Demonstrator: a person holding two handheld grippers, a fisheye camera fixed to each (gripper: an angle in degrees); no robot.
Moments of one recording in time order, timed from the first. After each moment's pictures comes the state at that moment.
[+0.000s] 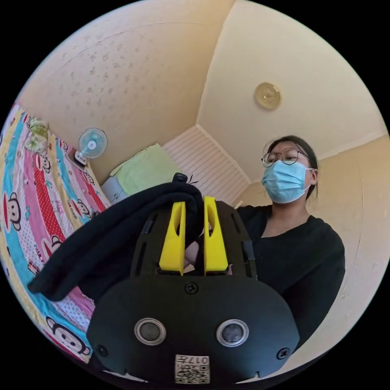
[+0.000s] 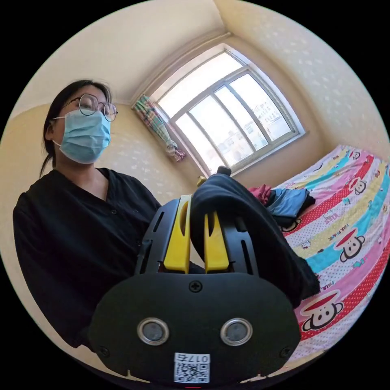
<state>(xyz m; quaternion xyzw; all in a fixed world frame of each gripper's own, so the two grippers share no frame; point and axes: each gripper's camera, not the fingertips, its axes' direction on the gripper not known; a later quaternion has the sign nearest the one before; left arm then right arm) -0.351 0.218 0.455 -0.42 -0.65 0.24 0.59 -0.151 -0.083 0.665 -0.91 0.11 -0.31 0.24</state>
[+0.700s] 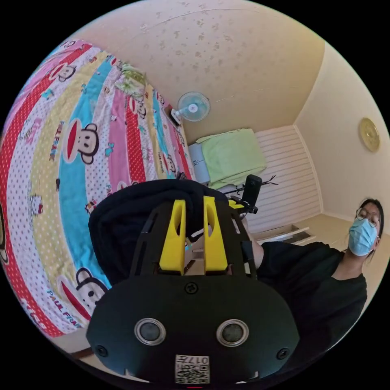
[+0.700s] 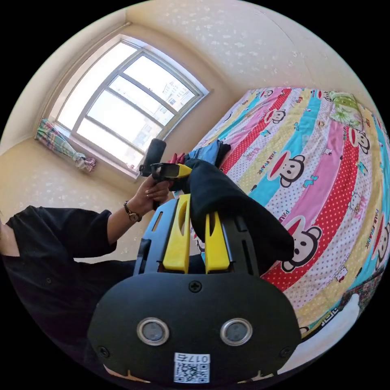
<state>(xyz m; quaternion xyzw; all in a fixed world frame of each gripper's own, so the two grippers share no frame) -0.347 0.032 0.231 -0.21 -0.89 0.10 0.40 0.023 -0.232 0.677 -0.78 0.43 -0.41 0.21</state>
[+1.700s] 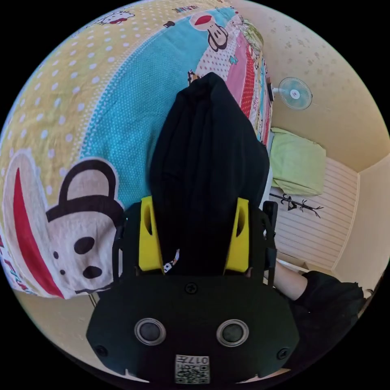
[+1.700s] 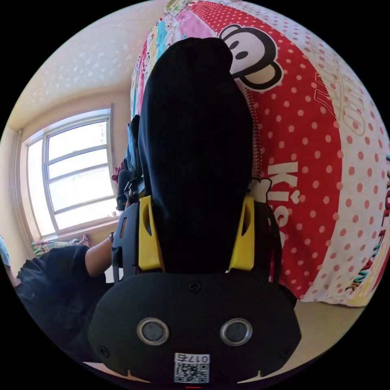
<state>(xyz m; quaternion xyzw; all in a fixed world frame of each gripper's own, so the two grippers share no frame) -0.309 -0.075 0.047 -0.01 -0.94 -0.04 0.35 0.118 -0.475 0.565 -0.58 0.67 -0.27 0.38</state>
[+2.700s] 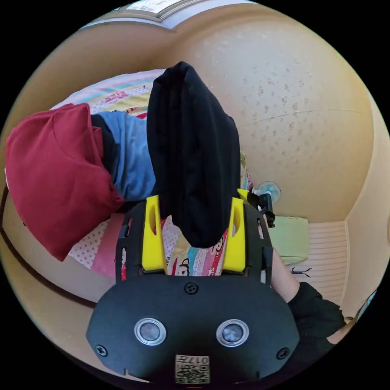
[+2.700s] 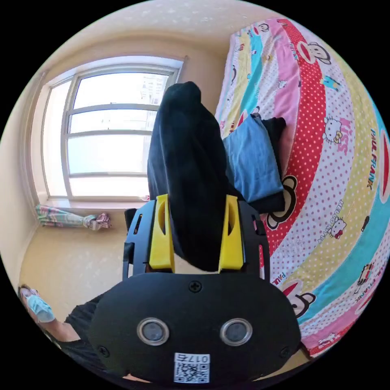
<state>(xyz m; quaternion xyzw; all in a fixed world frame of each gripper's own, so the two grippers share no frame) 0.051 -0.216 0.457 0.15 -0.92 0.23 0.29 0.456 -0.075 0.735 -0.72 0.59 -0.22 0.30</state>
